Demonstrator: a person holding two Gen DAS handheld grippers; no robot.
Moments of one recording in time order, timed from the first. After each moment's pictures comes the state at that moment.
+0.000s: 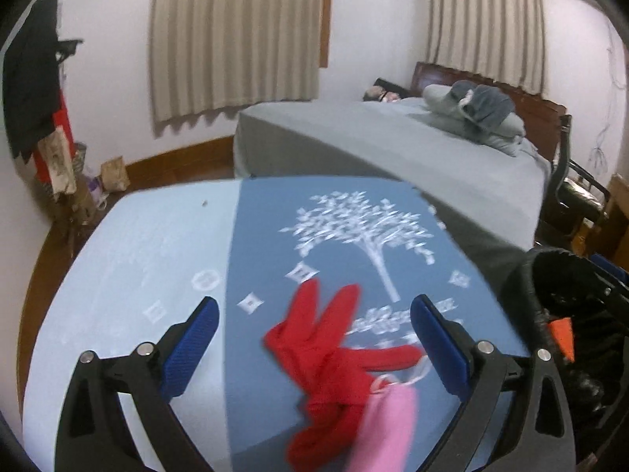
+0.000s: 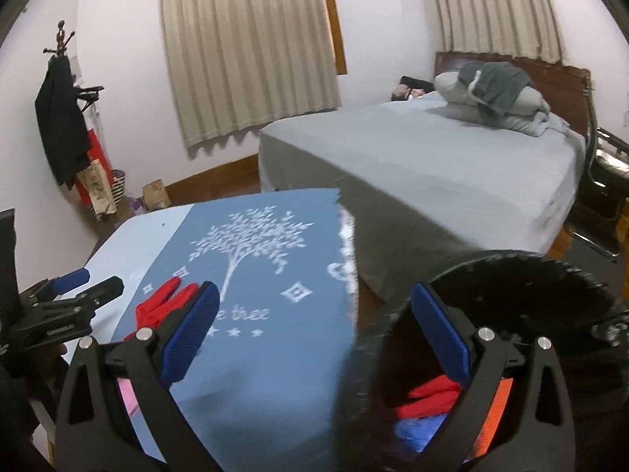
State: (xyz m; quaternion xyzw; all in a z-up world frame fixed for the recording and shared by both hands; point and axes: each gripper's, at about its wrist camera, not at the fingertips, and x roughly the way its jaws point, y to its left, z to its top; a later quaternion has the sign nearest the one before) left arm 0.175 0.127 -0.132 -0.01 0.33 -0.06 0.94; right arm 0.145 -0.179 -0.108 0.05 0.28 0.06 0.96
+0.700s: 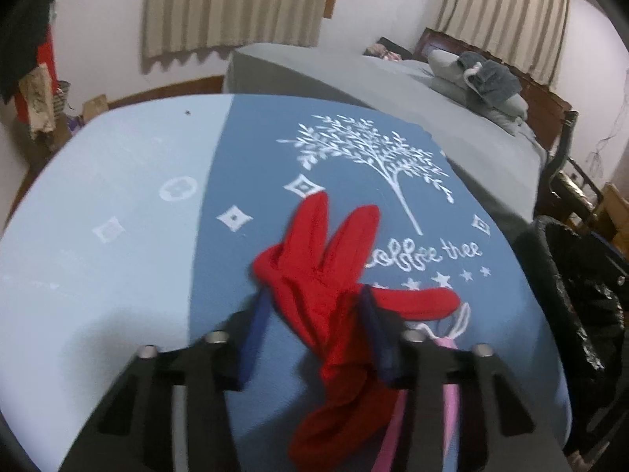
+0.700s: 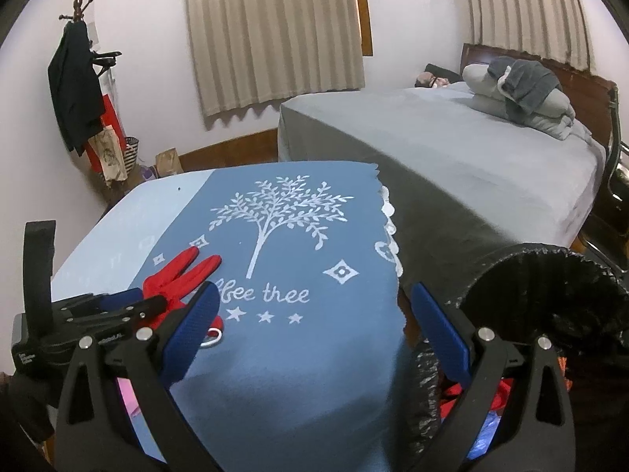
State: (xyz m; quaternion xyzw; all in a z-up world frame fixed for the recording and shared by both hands) left arm 0.188 0.135 -0.193 -0.06 0.41 -0.11 0.90; right arm 0.161 -0.135 -0.129 0.01 0.32 0.09 0.94
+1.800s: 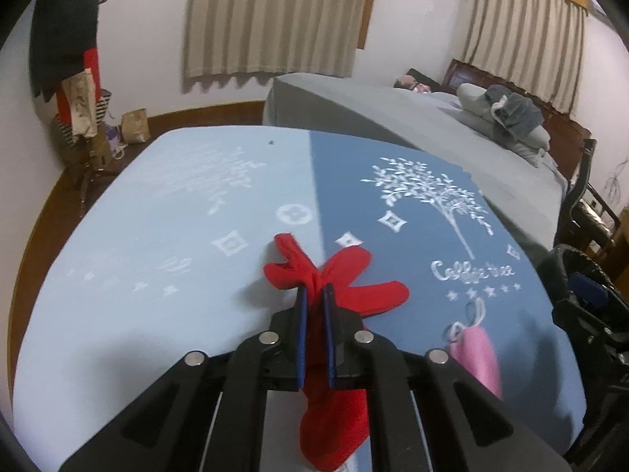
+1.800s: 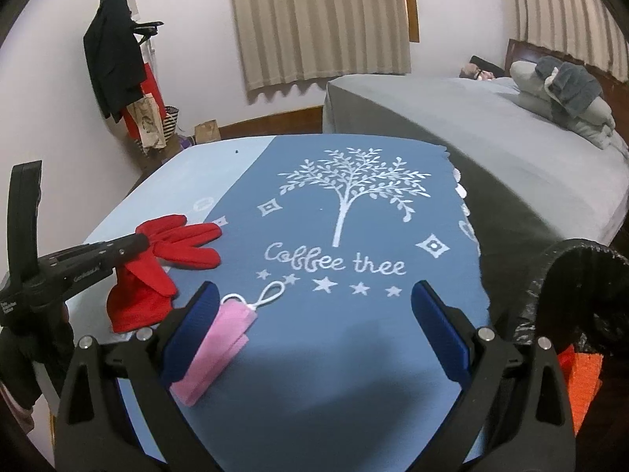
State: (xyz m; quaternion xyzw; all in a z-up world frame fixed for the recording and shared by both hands) left arm 0.155 0.217 -0.168 -0.07 0.36 -0.03 0.93; right arm 0.149 -0.070 -0.145 -0.01 0.35 0.17 0.92
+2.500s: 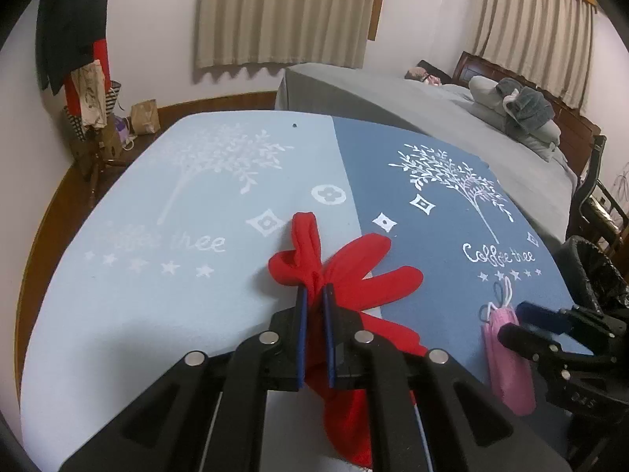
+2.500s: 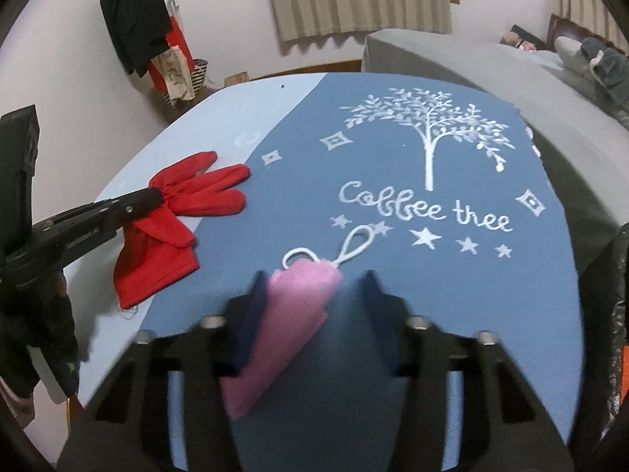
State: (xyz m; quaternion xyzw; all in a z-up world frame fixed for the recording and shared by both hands) left arm 0.151 0.237 -0.179 -0.06 0.38 -0.02 0.92; right arm 0.159 -0.015 -0.186 -0.02 0.43 0.23 0.87
